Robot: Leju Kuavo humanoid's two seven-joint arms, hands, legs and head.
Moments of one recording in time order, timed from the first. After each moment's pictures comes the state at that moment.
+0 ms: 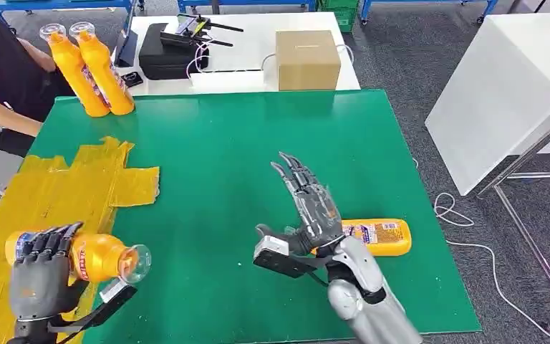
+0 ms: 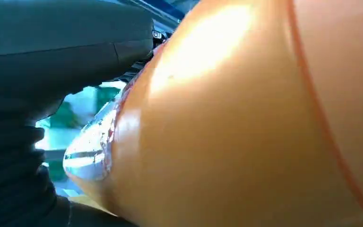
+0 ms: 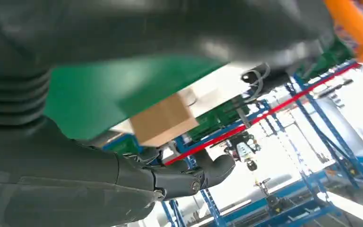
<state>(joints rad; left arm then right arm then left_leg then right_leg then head) 0.24 -0.04 0.24 -1.69 -1.46 0.54 -0.17 -0.23 -0.01 0.58 -1.46 0.84 -0.21 -0.05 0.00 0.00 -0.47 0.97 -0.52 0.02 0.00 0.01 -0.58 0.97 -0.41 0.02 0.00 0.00</state>
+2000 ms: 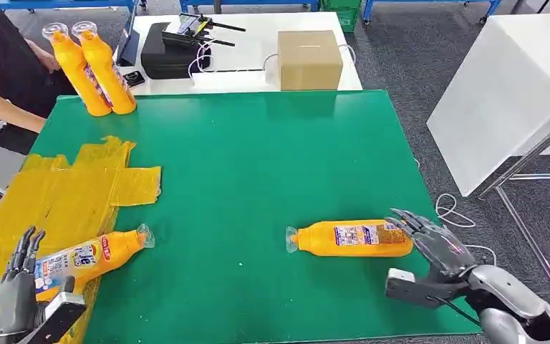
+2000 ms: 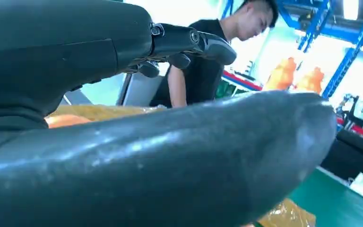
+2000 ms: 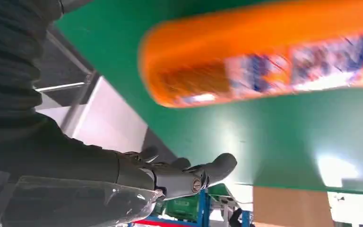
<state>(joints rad) 0.20 -0.01 0.42 -1.51 -0.80 0.37 -0.65 0.05 -0.71 0.37 -1.74 0.60 0.17 0.02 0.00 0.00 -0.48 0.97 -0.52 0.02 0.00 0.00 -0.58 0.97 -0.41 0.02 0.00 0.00</state>
